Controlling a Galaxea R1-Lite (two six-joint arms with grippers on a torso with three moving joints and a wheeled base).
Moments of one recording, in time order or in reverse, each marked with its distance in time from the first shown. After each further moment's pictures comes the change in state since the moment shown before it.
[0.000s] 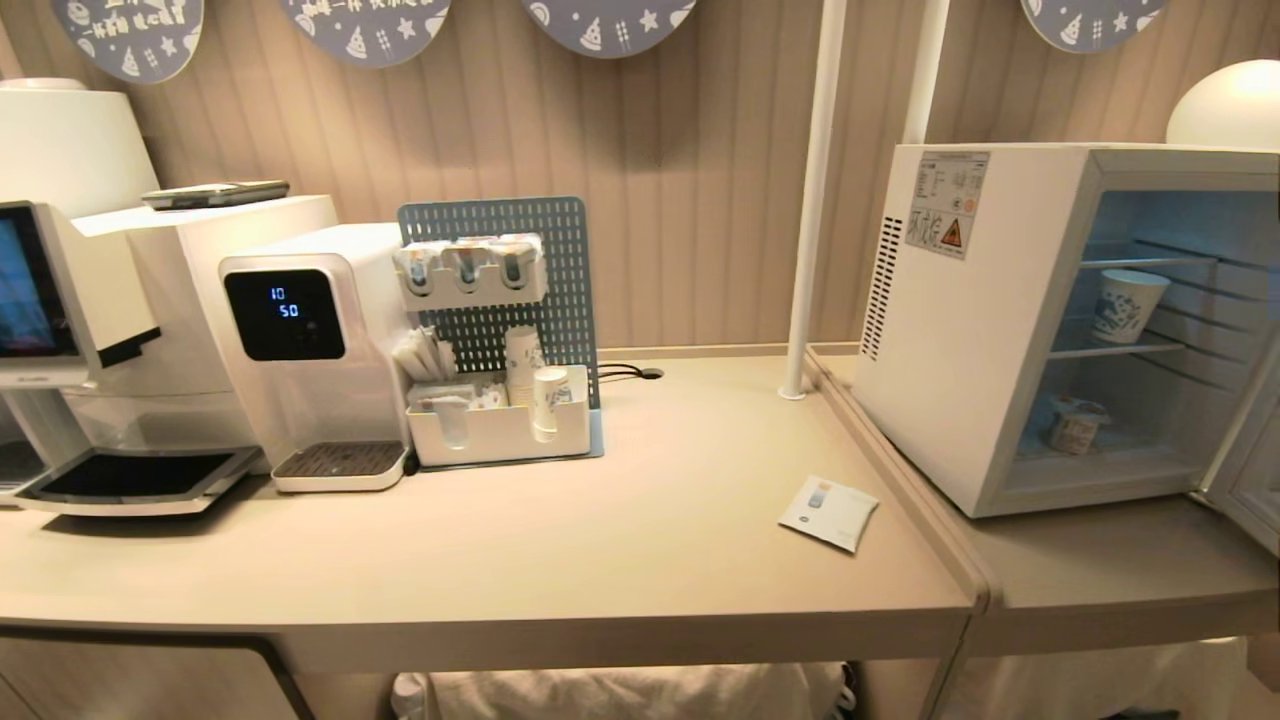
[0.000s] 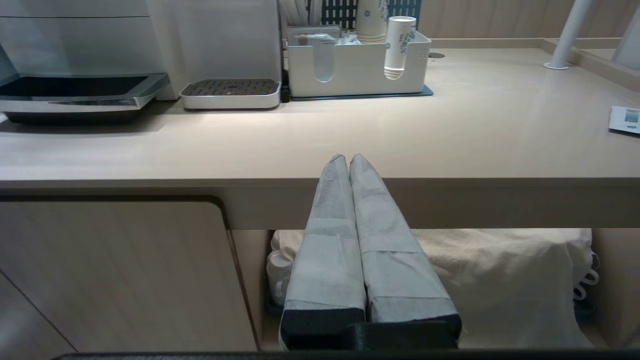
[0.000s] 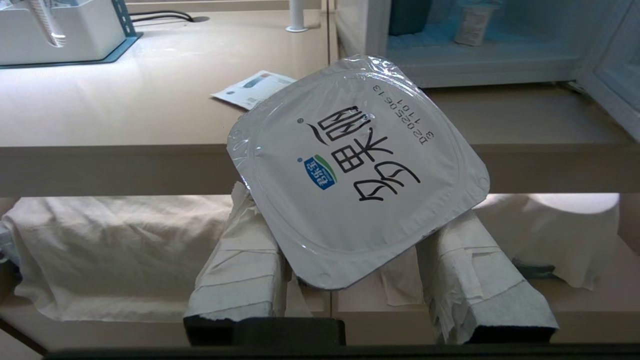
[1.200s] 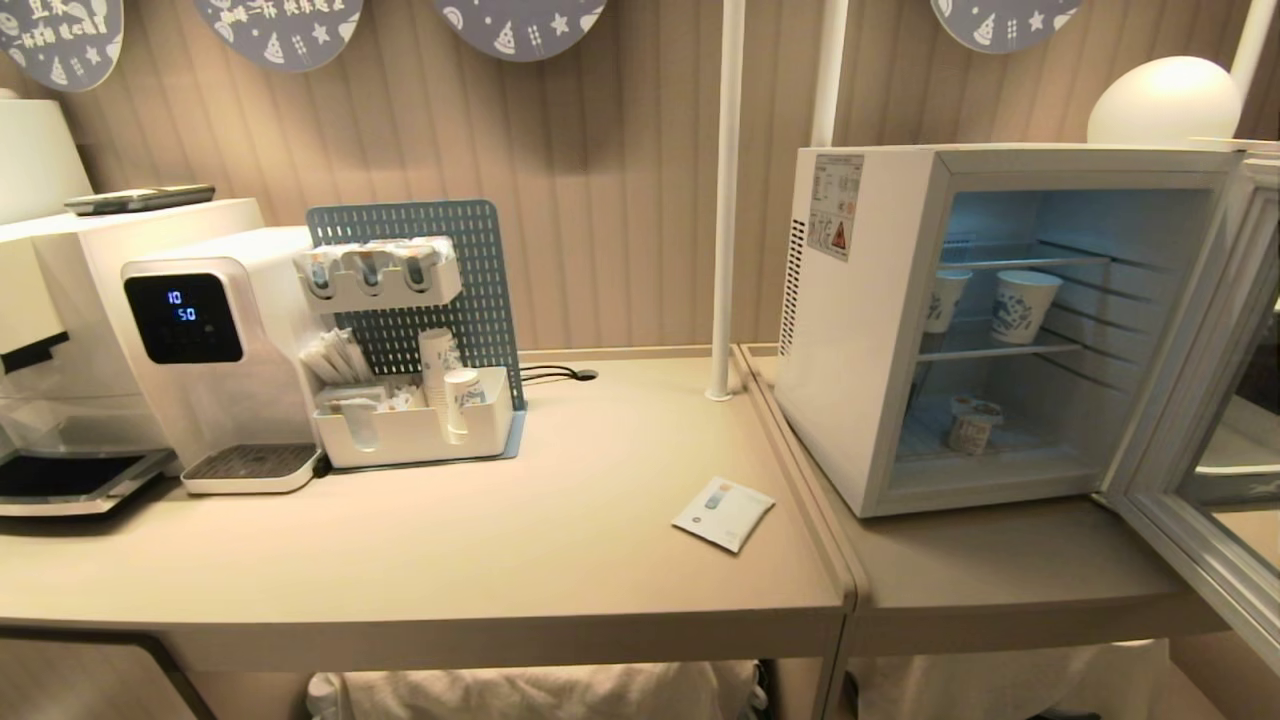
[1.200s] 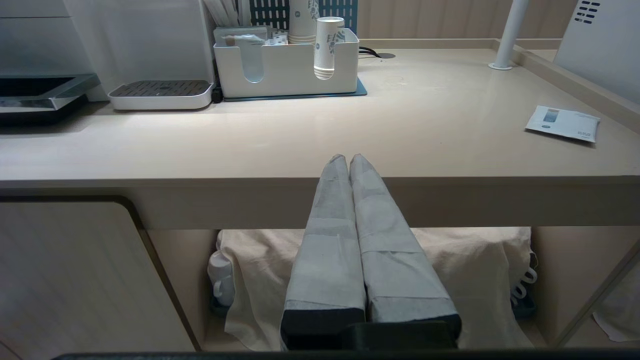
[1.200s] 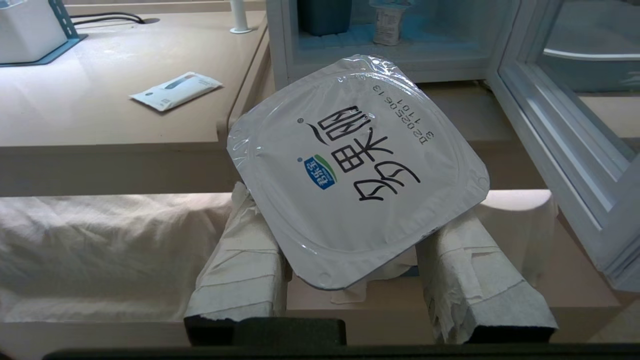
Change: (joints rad) left arm 0.000 0.000 0.000 0.000 0.000 -0.001; right arm 0.000 0.000 0.000 -0.001 -0.001 0.000
